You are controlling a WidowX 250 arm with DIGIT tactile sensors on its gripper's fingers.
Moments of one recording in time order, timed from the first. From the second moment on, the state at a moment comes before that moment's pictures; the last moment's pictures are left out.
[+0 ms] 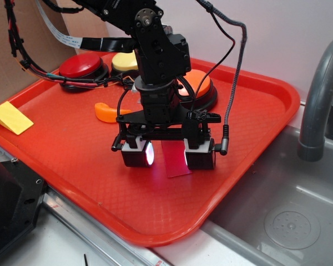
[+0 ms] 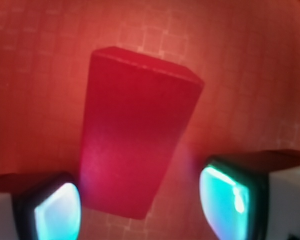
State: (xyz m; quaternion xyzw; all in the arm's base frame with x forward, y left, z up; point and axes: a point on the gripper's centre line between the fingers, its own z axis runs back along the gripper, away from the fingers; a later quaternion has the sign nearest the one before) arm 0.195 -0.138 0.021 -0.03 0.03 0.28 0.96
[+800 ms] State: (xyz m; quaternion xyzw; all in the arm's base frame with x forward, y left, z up) arm 0.211 -0.107 0.084 -0.11 -0.05 0.29 0.95
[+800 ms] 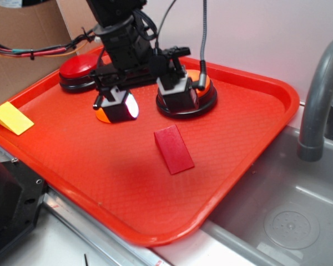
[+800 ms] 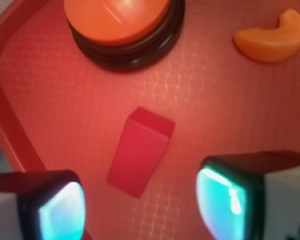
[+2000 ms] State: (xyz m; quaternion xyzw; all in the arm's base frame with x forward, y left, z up) arm 0.212 -0.095 0.032 -0.07 -0.02 0.38 0.92
